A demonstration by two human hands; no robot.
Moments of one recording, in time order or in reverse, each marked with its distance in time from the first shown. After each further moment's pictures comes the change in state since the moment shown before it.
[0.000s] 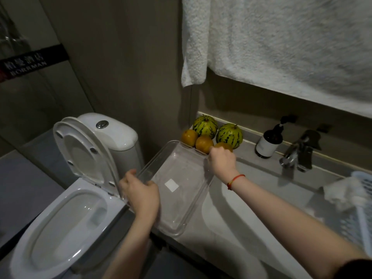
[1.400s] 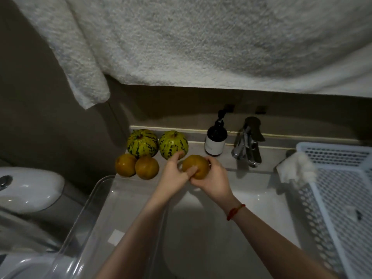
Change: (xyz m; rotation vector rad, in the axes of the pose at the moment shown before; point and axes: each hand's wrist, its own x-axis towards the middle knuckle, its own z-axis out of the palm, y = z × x) left_hand -0.022 0.108 0.196 0.008 -1.077 0.476; right_hand -0.023 0.111 0.030 0.894 0.214 0.512
